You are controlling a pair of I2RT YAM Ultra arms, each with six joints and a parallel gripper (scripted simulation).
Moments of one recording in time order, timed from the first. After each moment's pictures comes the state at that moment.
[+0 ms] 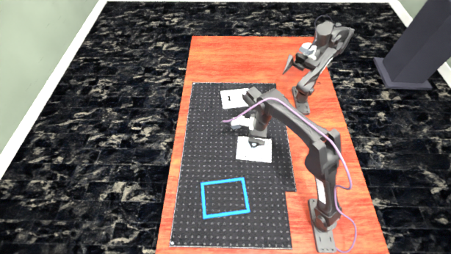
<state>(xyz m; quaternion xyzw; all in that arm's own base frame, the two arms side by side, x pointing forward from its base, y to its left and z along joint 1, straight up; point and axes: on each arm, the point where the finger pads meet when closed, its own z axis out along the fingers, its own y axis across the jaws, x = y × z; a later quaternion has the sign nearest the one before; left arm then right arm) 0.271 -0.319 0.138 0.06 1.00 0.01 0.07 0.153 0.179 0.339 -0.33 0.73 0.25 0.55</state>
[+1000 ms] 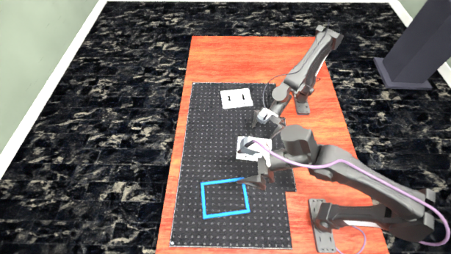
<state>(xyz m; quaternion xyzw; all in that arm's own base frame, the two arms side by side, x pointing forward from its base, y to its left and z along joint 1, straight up) 0.344 -0.096 0.346 0.01 0.84 0.00 0.55 0.262 0.301 0.138 -0.37 0.82 0.18 0.39</state>
